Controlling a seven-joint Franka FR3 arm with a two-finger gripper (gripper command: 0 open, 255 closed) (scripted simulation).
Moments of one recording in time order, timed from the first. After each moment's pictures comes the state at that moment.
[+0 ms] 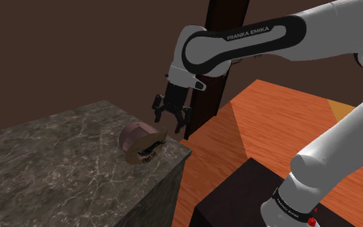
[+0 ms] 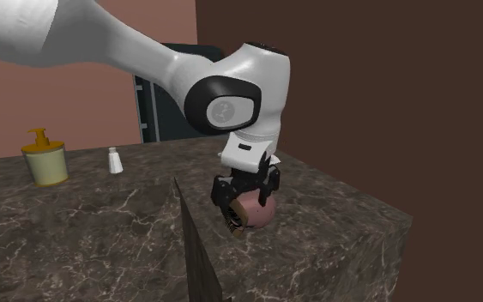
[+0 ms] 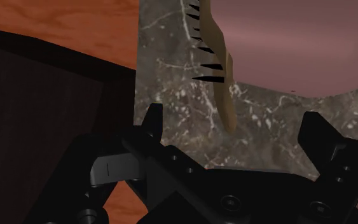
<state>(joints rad) -0.24 -0.21 0.70 -2.18 0.44 2.05 1.57</state>
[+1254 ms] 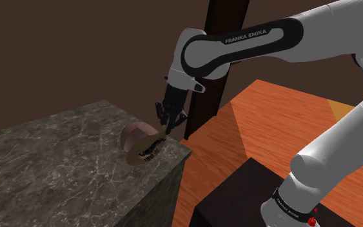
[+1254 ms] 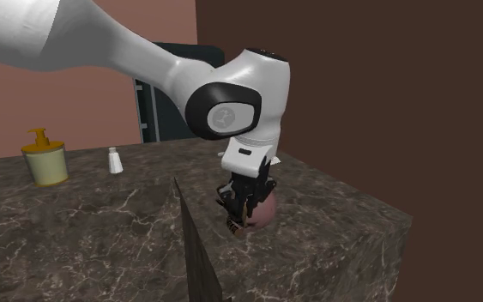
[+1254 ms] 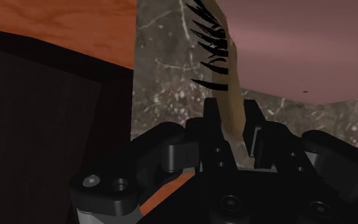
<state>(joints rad) -0.24 -0.19 0.71 -2.19 0.43 2.07 1.57</state>
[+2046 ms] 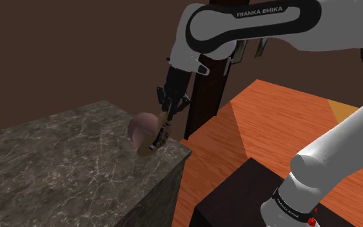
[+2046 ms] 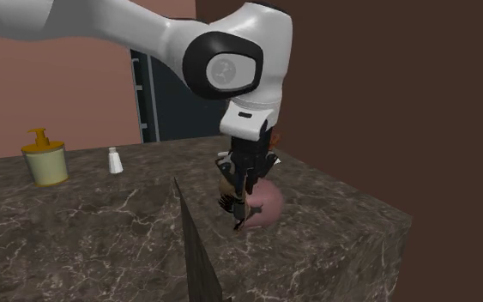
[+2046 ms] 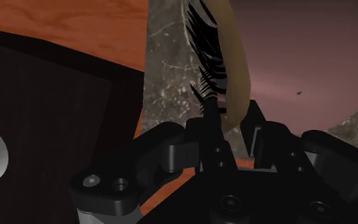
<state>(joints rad) -0.24 -0.24 0.68 -2.07 0.43 1.91 1.59</state>
